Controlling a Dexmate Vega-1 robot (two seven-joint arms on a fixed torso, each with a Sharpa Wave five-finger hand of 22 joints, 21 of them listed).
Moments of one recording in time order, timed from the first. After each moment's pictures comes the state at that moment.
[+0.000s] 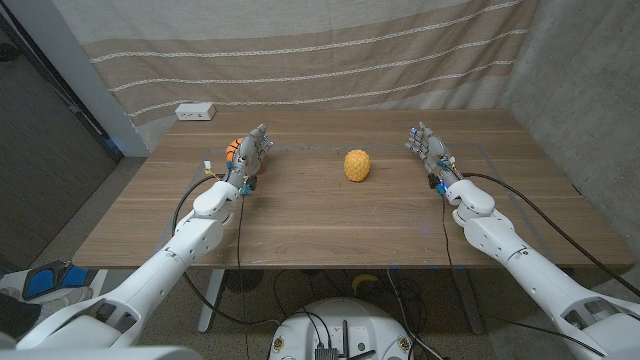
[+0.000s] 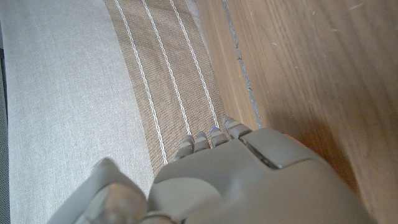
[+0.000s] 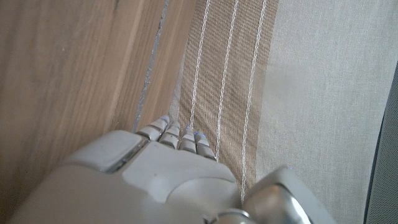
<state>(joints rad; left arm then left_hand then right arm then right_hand) 0.85 0.52 0.37 -1.33 -0.65 -0.27 -0.01 0.08 0.10 0.69 0.18 0.21 -0.09 -0.01 0.17 0.17 -0.16 -0.02 0.17 0.17 -0.14 -0.02 0.17 0.18 0.00 -0.03 0.21 0.18 -0.84 -0.50 -0.37 -1.28 0.66 0.31 0.05 0.44 0.19 0.30 0.08 0.20 0.20 0.05 0.26 0.17 0.19 0.01 0.23 0.23 0.11 -0.02 0.27 0.43 0.15 -0.01 0.56 0.17</state>
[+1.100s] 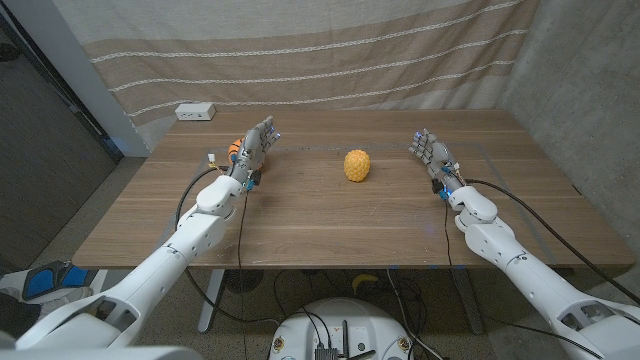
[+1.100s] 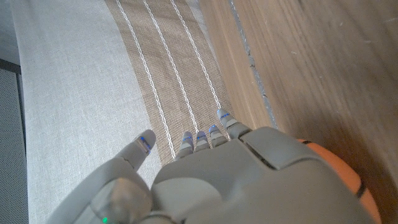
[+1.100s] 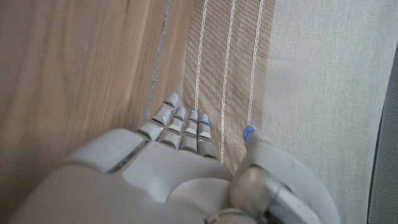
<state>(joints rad) 0.82 0.52 0.39 -1.34 -0.59 -0.32 -0.02 0.07 0.10 0.69 0.11 0.21 -0.02 -0.08 0.18 0.17 -0.08 -0.04 0.20 0.17 -0.04 -0.03 0.19 0.16 0.10 0.03 0.23 0.18 -0.85 -0.48 -0.35 -1.23 0.68 0.35 0.07 0.45 0.18 0.34 0.06 0.19 0.23 0.06 0.25 0.18 0.22 0.03 0.23 0.22 0.12 -0.01 0.27 0.41 0.16 0.00 0.55 0.17</state>
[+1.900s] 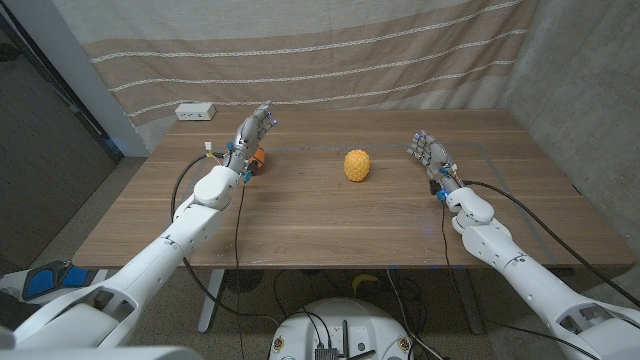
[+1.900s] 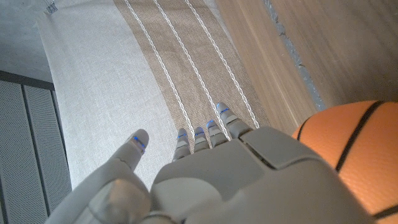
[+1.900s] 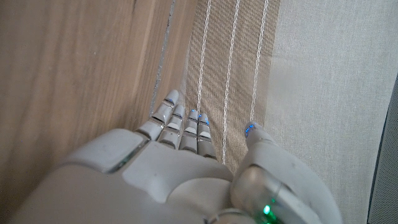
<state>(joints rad) 0.79 0.56 0.40 -1.37 -0.42 -0.37 0.08 0.07 0.08 0.67 0.05 0.19 0.02 -0.10 0.19 0.17 -0.04 -0.04 0.20 0.17 -0.01 -0.03 0.19 0.16 0.11 0.04 0.23 0.18 -0.86 -0.47 -0.36 -1.24 0.66 0.35 0.03 0.46 0.16 0.34 0.02 0.19 0.24 0.08 0.24 0.18 0.23 0.04 0.23 0.22 0.15 0.02 0.27 0.40 0.19 0.03 0.54 0.17</state>
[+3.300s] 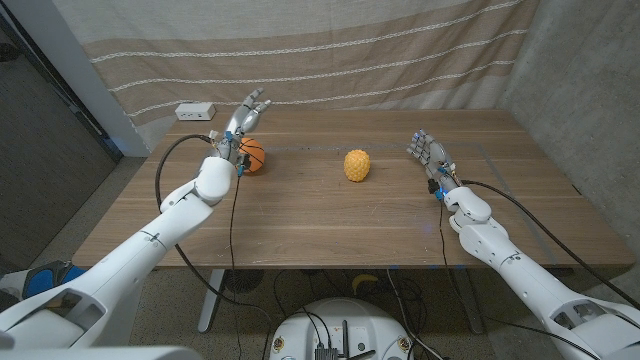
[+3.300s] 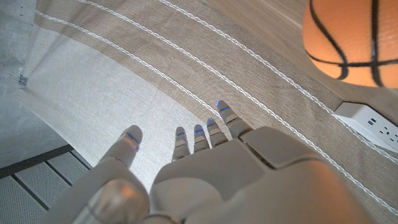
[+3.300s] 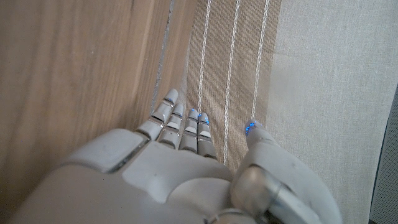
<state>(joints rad) 0.84 0.69 0.41 -1.61 0.01 -0.12 0.39 0.08 0.07 0.66 -0.01 0.18 0.04 -0.11 0.18 0.17 -0.03 -0.04 0.20 0.17 0.00 -0.03 0.18 0.16 0.12 0.05 0.23 0.18 -0.84 -0.46 -0.36 -1.21 0.66 0.36 0.03 0.46 0.16 0.35 -0.01 0.19 0.26 0.08 0.23 0.18 0.24 0.04 0.23 0.21 0.15 0.02 0.27 0.39 0.20 0.03 0.52 0.17</state>
